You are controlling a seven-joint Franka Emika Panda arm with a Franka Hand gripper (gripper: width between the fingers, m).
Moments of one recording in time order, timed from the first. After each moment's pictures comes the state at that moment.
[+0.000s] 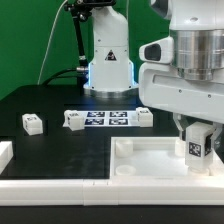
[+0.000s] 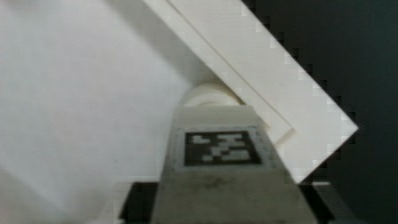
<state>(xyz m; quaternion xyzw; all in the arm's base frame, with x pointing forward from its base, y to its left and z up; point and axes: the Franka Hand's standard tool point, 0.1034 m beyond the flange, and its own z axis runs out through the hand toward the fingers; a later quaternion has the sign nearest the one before) 0.639 0.118 0.075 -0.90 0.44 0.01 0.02</state>
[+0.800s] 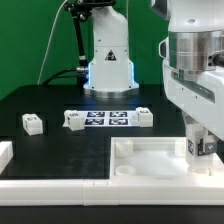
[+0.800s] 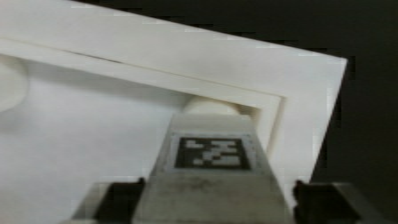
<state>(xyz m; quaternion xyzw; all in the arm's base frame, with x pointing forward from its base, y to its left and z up) 0.638 0.119 0.074 -0.79 0.61 0.02 0.02</state>
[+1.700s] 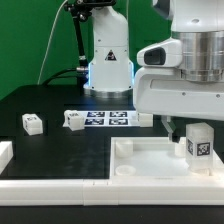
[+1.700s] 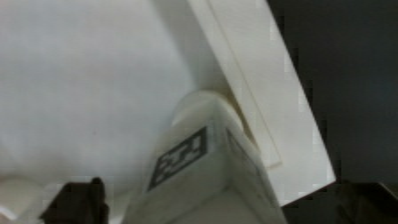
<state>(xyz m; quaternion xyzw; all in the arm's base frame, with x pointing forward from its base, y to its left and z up) 0.639 0.121 0.074 -0.98 0.18 0.01 0.03</state>
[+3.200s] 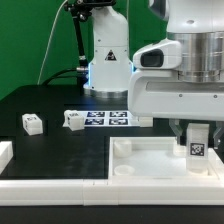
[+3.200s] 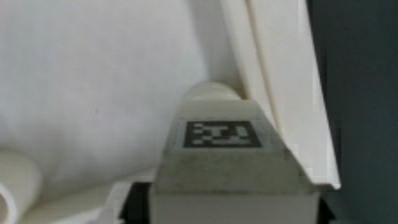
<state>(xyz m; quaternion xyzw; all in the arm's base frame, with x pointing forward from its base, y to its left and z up) 0.639 0.114 0.072 -0.98 0.20 0.01 0.03</state>
